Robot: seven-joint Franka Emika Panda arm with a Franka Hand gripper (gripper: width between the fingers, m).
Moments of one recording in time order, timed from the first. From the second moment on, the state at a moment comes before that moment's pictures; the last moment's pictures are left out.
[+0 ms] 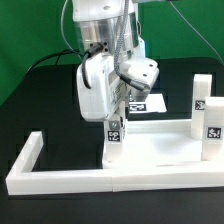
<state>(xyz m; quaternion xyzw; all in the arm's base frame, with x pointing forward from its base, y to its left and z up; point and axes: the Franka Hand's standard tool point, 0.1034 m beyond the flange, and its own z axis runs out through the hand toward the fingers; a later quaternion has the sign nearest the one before) 0.632 -0.045 0.099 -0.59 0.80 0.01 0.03</state>
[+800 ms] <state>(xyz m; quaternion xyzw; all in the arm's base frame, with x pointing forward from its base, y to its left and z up) 0.638 -0.009 0.161 -0.61 0.79 0.01 0.08</state>
